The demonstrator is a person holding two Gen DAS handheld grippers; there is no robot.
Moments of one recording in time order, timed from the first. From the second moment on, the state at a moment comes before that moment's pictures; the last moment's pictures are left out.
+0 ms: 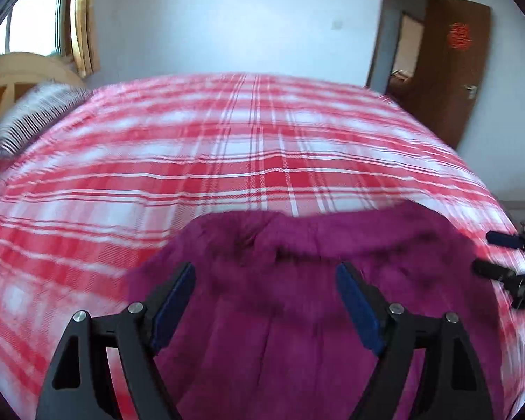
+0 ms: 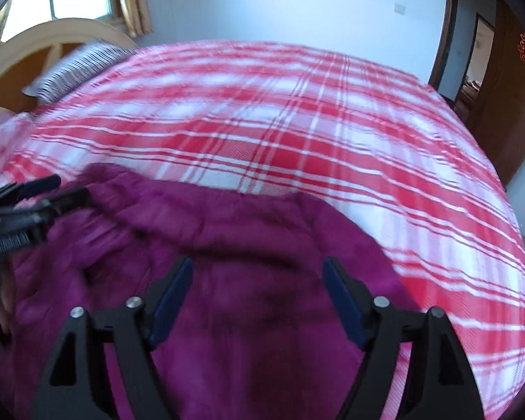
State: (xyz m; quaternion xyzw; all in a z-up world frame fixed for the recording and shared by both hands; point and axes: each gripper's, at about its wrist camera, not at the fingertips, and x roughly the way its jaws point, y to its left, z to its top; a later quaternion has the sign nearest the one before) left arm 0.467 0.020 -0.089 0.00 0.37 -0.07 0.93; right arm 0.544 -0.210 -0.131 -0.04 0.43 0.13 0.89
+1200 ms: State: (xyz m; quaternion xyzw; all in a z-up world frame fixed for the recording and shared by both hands) left arm 0.075 0.107 -0.108 -0.06 0.38 -0.23 0.90; right arm 0.127 -0.288 -0.177 0.19 0.44 0.18 0.86
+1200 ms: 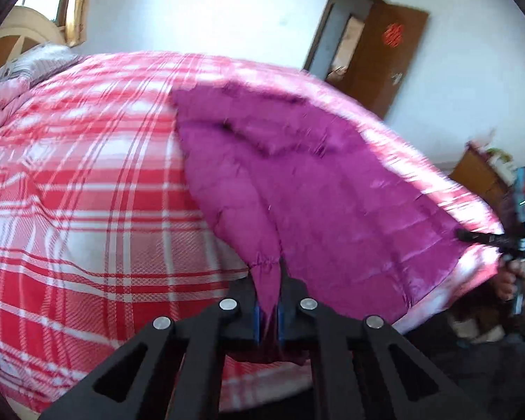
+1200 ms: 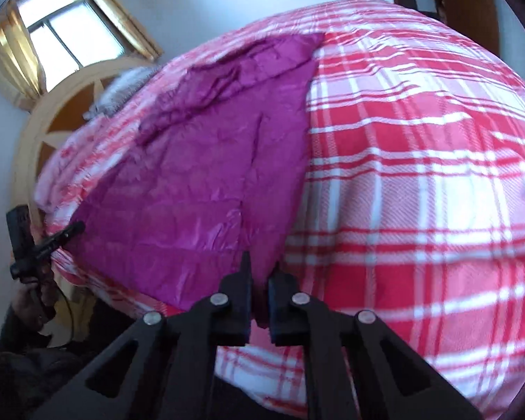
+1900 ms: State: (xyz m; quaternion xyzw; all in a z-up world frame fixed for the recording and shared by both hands) left arm 0.264 0.102 -0.061 -0.12 0.30 -0.28 0.90; right arm 0.225 -0.338 -0.049 0.24 0.31 0.19 0.90
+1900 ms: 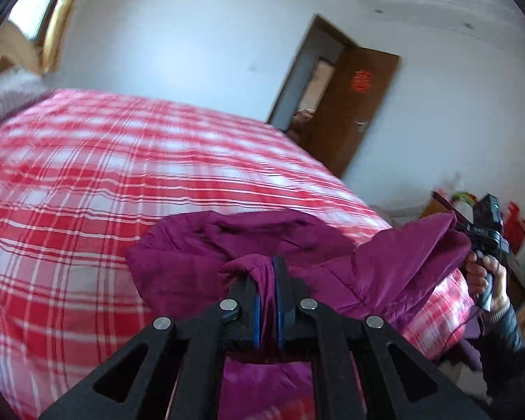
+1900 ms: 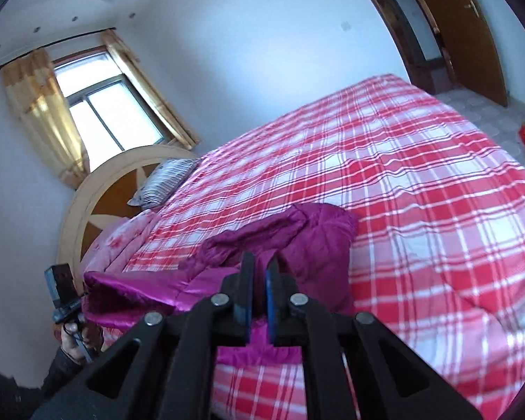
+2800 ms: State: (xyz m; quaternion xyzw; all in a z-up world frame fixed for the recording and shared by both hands) left arm 0.359 0.060 -0.063 -0.08 0.32 -0.14 0.93; right arm 0.406 -0.330 -0.166 0.26 0.43 0.09 0.86
